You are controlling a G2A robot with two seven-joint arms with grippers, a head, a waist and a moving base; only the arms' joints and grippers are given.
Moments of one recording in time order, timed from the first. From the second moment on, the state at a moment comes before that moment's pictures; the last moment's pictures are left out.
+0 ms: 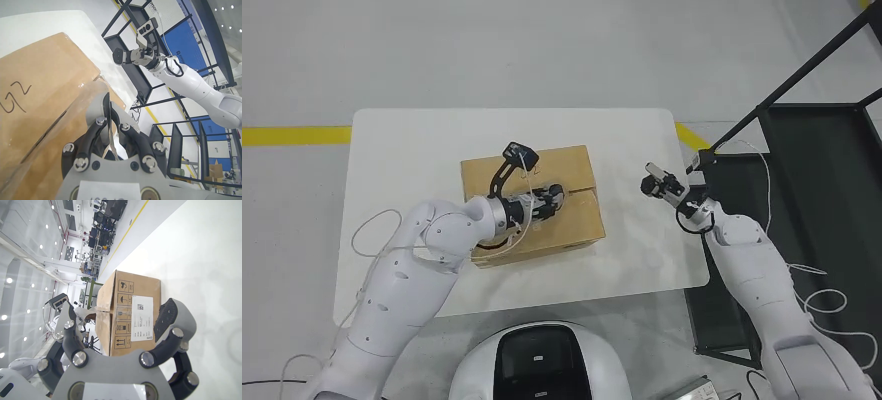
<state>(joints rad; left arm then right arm) 0.98 -1.26 -0.98 -1.60 0.47 -0.16 -0.84 -1.08 -1.06 1.34 -0.91 0.37 -0.66 0.77</state>
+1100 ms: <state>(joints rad) 1.06 -1.24 -1.00 -1.73 0.50 -0.28 -0.87 -1.11 -1.06 1.34 -0.99 0.35 -0.57 0.78</state>
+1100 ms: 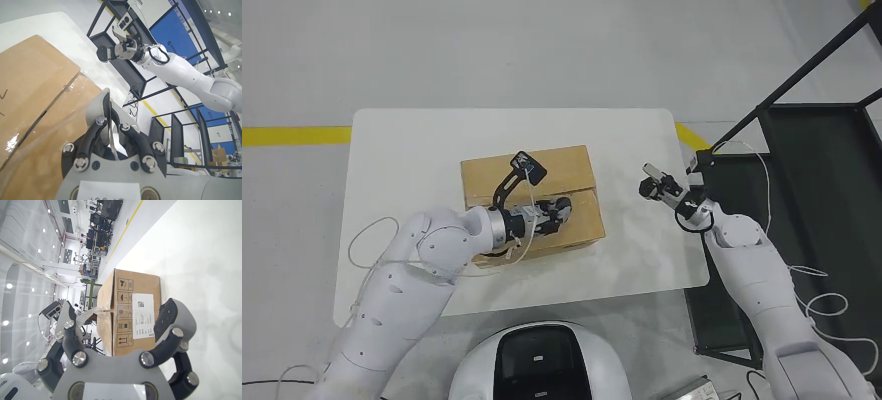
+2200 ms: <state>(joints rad) 0.88 -1.29 -0.85 -1.43 0.35 -0.21 -0.85 -1.08 -1.07 1.32 -0.97 0.34 -0.52 0.80</state>
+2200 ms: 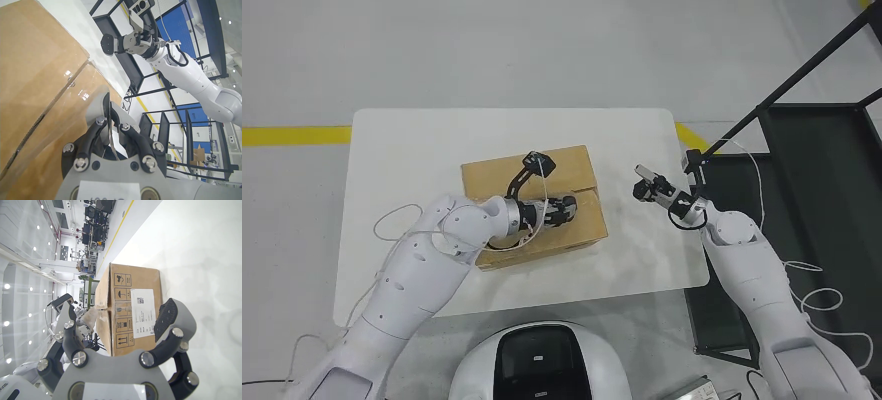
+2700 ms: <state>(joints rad) 0.83 -1.31 -0.82 -1.32 0.30 -0.21 -0.81 -1.08 -1.07 1.32 -0.98 0.32 -0.51 0.81</state>
